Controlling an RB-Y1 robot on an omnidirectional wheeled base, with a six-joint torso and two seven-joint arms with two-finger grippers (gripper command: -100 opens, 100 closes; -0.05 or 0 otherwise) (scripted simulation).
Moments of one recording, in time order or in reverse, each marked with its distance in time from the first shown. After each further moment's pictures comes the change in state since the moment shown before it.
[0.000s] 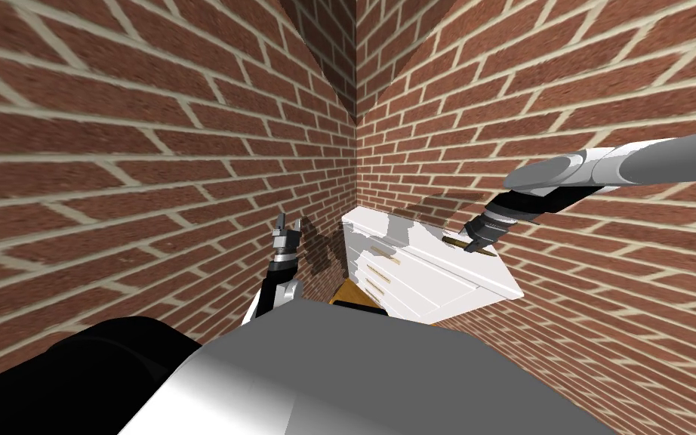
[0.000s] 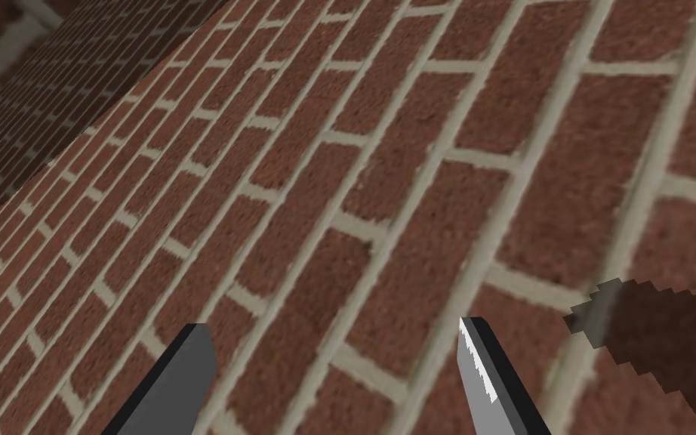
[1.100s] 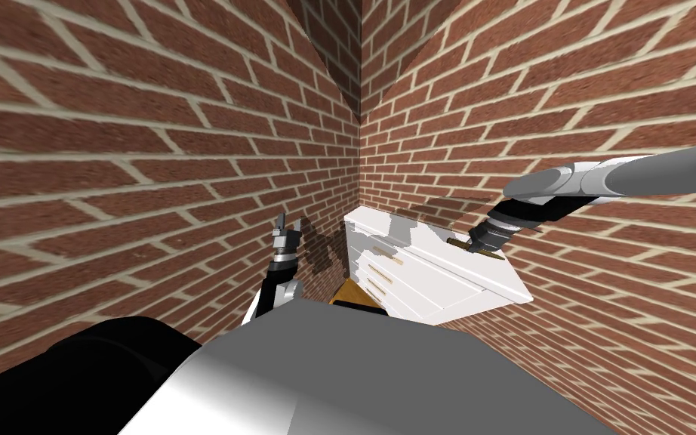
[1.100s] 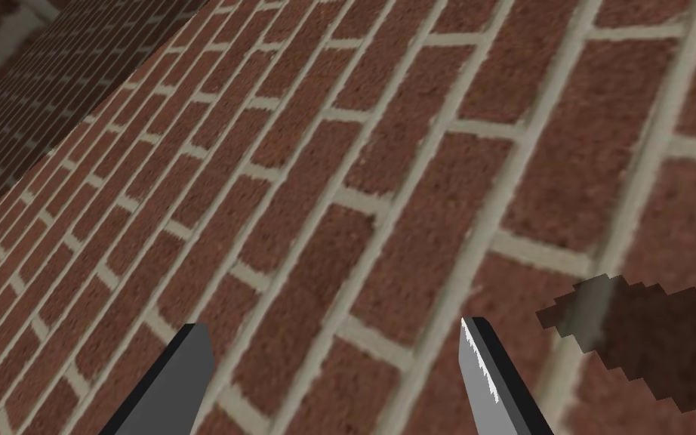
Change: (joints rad) left arm 0.000 0.000 0.000 0.000 0.000 0.000 0.000; right arm 0.086 -0.014 0.023 0.048 -0.039 0.006 0.004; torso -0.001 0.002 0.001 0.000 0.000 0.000
